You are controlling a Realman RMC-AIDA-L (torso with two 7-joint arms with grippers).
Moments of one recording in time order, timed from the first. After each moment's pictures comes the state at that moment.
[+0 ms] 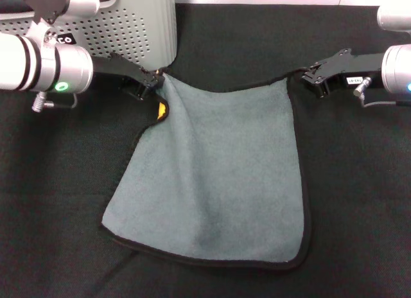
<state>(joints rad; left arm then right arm) -0.65 -2.07 1.01 0.79 2.21 1.05 -1.81 0.78 2.02 -1.15 -0.58 1.26 0.97 -1.49</state>
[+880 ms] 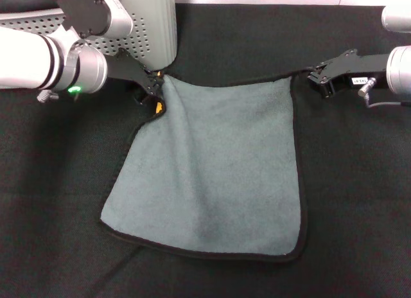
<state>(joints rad) -0.62 -2.09 1.20 0.89 2.32 0.92 -1.78 0.77 2.01 -1.15 -0.58 1.26 0.95 -1.49</state>
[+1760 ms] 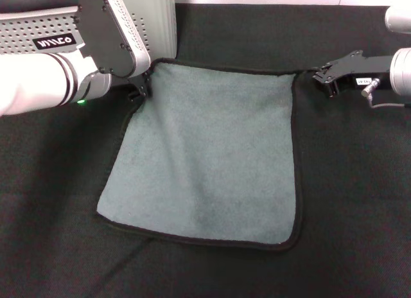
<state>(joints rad) -0.48 -2.09 1.51 1.01 2.42 0.58 -1.77 0.76 2.01 -1.15 -0.58 1.26 0.93 -1.48</state>
